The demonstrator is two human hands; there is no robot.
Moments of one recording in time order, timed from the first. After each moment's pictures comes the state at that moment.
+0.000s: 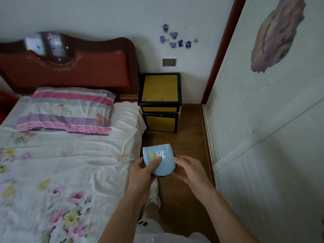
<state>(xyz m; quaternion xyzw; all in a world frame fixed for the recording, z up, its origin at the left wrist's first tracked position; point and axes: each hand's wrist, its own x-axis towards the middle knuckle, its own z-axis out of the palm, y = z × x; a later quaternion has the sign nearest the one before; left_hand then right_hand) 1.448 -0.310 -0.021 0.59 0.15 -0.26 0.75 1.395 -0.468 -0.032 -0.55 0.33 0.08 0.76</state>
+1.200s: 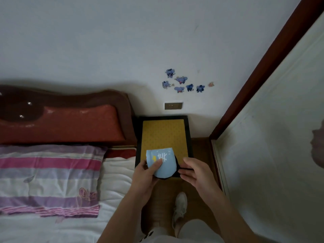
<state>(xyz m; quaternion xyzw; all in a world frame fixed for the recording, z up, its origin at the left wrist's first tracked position) 1.943 -0.469 -0.040 0.57 0.16 -0.33 0.73 1.870 -0.635 -0.030 -0.47 0.44 0.03 0.77</state>
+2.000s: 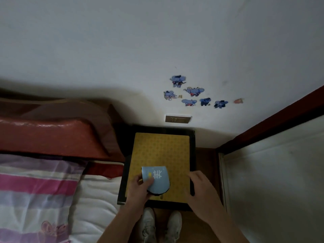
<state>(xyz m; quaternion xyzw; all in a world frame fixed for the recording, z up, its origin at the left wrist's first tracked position) 2.096 -0.552 -0.208 0.62 0.30 -0.32 0.65 2.010 -0.747 -0.174 -0.90 0.17 0.13 0.39</state>
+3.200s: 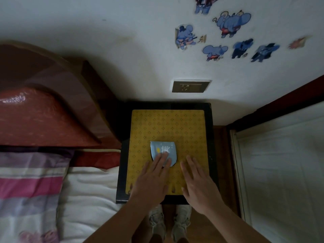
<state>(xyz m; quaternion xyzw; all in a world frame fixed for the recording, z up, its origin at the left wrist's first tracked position) 2.108 -0.529 -0.360 0.88 -0.41 -0.24 0.01 2.012 -0.702 -0.363 -0.96 0.07 0.24 0.14</state>
